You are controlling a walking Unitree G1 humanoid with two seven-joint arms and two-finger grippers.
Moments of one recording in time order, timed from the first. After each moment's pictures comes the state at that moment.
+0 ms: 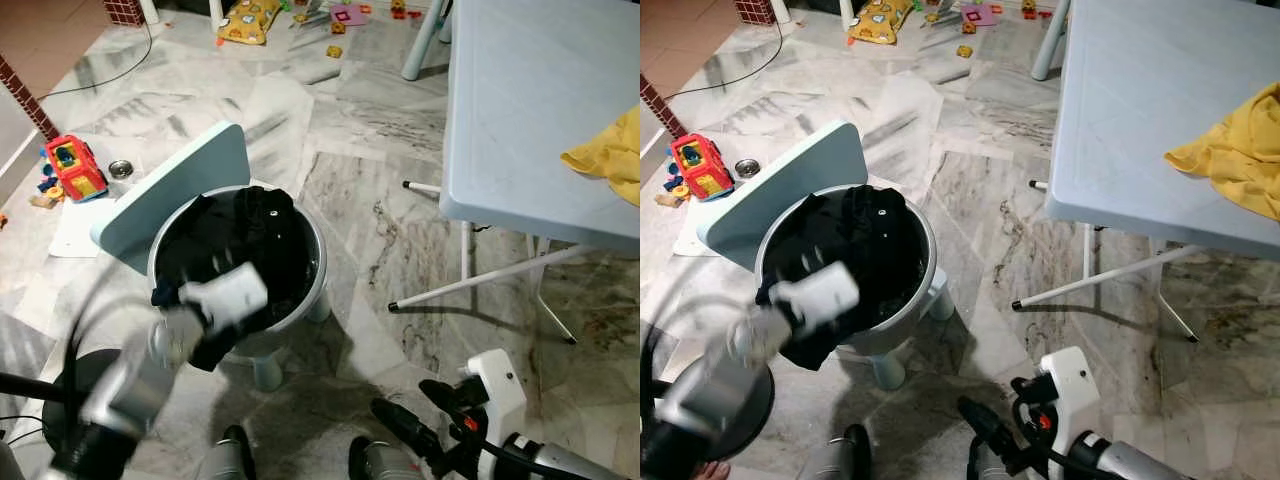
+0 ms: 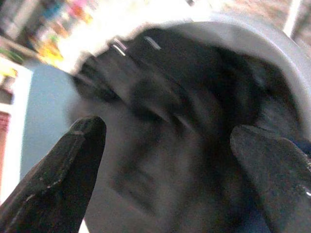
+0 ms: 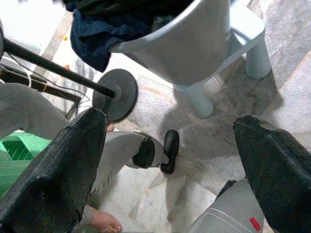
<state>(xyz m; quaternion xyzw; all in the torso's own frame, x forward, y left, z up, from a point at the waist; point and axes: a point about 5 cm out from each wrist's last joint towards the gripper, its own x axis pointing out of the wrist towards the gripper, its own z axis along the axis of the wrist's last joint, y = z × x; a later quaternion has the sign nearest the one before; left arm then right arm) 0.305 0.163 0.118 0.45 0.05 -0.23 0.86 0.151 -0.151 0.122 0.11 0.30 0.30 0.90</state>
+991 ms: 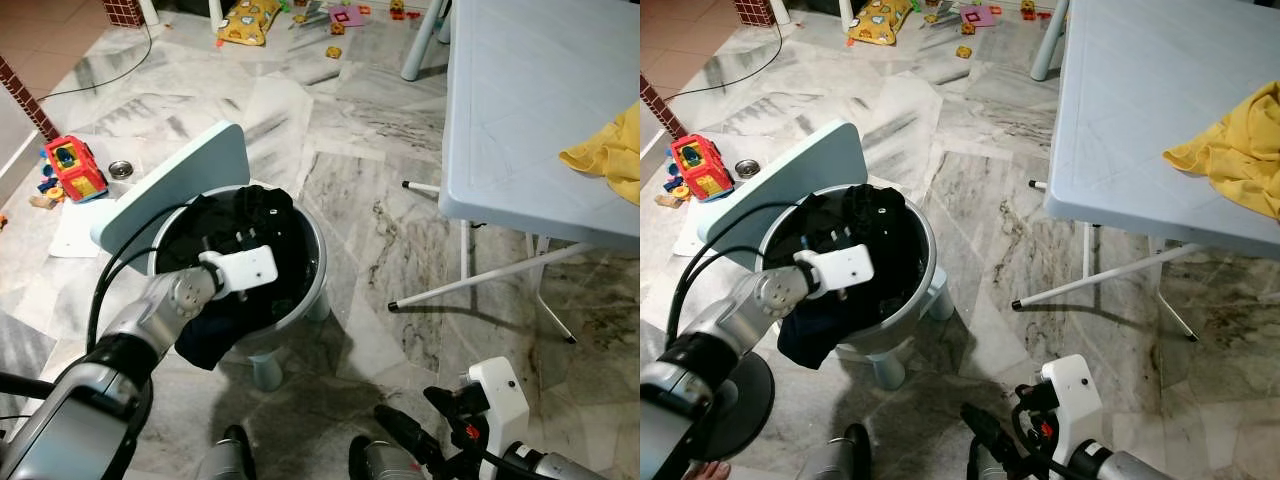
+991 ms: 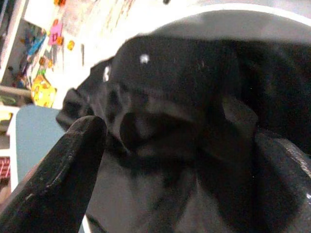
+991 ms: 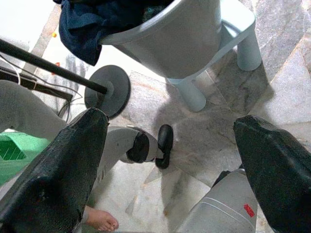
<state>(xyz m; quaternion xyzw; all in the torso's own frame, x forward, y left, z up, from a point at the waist) 0.359 0.159 0.111 0.53 0.05 -0.30 0.79 0.143 -0.153 0.119 0.11 0.31 0.27 0.91</state>
